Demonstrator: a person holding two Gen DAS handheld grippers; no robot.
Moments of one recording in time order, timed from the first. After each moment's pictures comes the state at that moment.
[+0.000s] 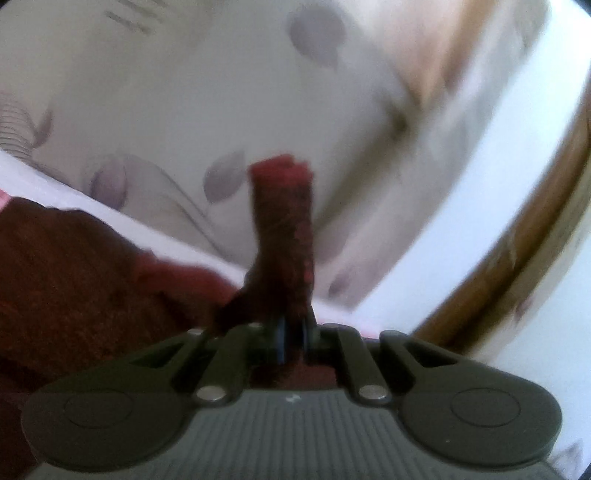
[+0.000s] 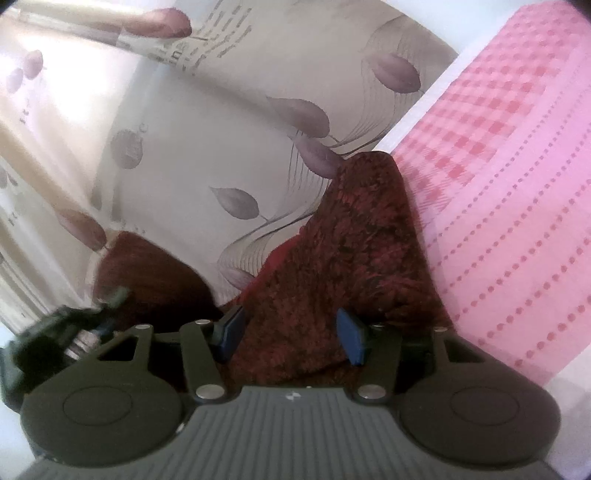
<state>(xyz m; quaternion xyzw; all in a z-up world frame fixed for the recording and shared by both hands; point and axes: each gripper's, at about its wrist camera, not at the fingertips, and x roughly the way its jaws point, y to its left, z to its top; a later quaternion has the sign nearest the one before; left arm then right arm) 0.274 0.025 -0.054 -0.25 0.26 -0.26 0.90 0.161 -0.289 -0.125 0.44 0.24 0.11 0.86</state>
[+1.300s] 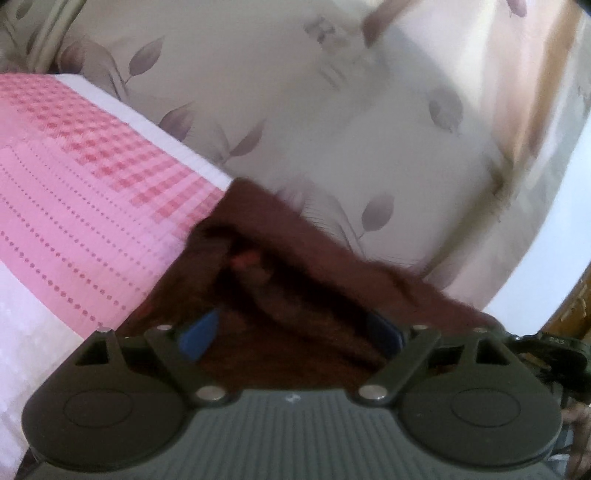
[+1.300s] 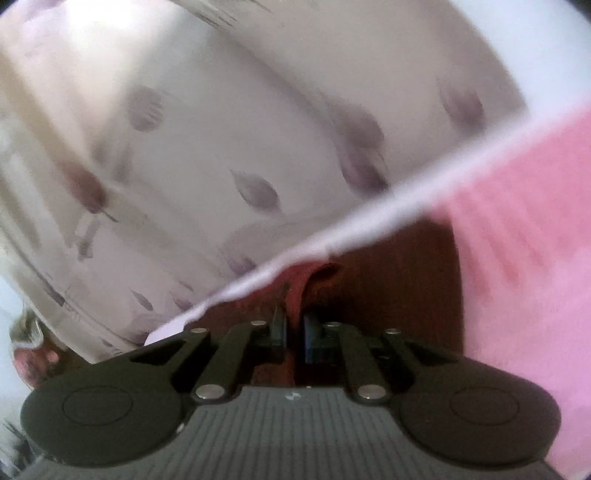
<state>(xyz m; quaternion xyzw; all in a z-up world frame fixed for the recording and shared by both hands) 0.167 0.129 -0.125 -0.31 0.21 -0.07 0.92 0.216 -0.283 -0.031 0.29 0.27 0.13 0.91</state>
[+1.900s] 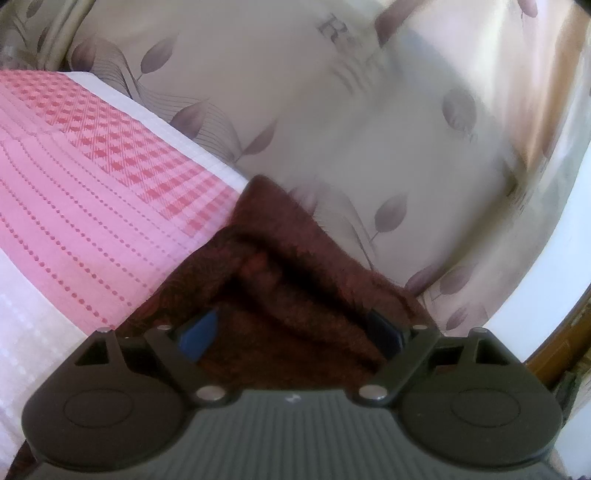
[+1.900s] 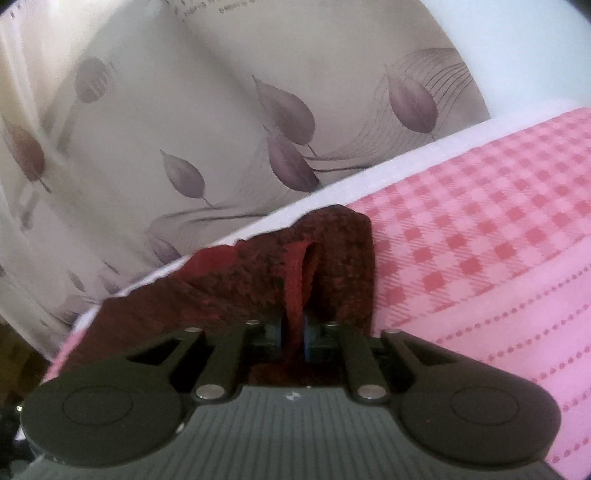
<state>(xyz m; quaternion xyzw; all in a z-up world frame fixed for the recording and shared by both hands) 0.169 0.128 -0.128 -0.31 0.22 -0.05 0.93 0.241 -0.298 -0.107 0.24 0.32 0.06 0.91</state>
